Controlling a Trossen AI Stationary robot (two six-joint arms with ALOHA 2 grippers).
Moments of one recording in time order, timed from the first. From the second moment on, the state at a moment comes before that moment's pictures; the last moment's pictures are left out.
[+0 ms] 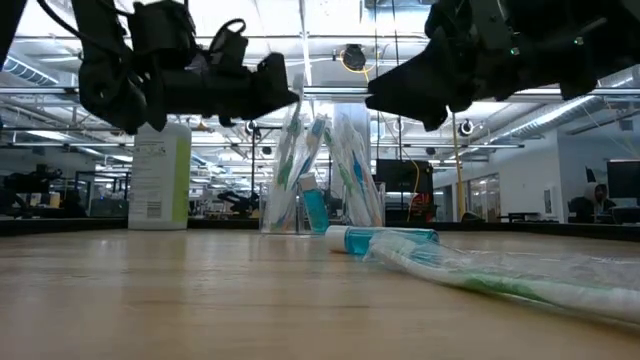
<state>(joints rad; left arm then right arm) 0.10 1.78 0.53 1.53 -0.50 0.13 0.20 1.48 0.48 0.85 0.21 0.14</state>
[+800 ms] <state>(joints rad) 0.03 1.83 0.53 1.29 -0.80 -0.01 0.21 1.73 0.93 0.13 0.17 0.40</state>
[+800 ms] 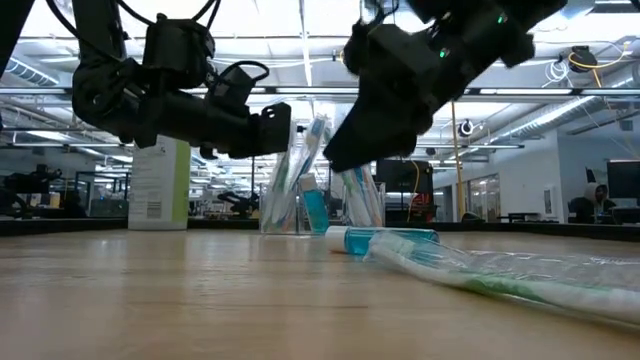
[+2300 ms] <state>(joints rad) -0.14 1.65 0.53 1.14 -1.08 0.14 0.14 1.91 1.30 -0.51 0.01 0.54</state>
